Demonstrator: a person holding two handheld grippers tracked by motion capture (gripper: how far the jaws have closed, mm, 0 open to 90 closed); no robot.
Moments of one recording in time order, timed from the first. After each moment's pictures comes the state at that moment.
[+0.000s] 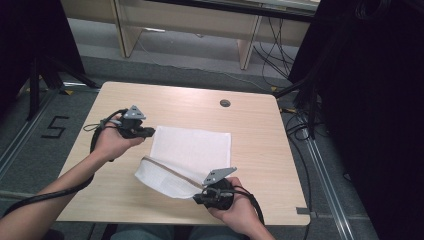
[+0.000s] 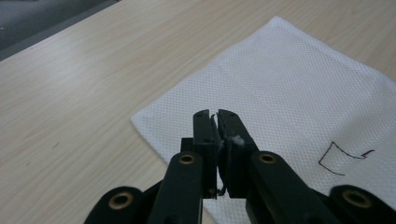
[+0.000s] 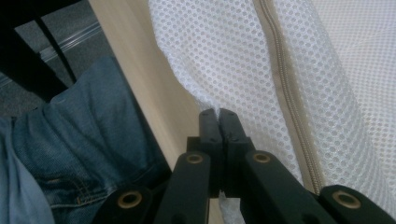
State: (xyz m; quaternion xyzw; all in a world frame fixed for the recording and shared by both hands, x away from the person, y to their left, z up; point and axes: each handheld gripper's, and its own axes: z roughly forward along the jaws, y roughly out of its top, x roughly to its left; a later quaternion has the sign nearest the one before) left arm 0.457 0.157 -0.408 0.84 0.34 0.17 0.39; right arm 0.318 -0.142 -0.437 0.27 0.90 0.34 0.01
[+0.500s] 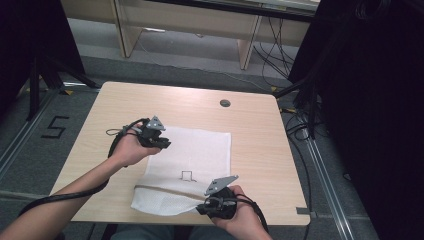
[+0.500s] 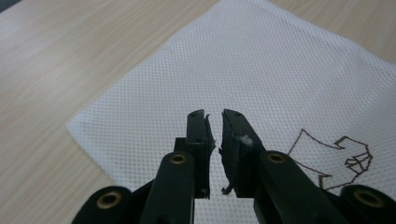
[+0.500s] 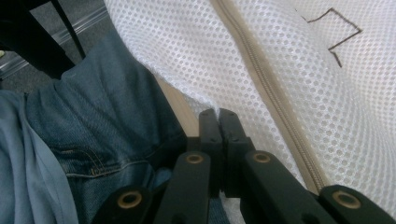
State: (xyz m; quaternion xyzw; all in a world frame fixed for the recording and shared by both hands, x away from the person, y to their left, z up) left arm 0.454 0.116 -0.433 0.87 0.30 0.14 0.36; right arm 0.304 -0.151 -0.449 0.27 0.91 0.32 -0.01
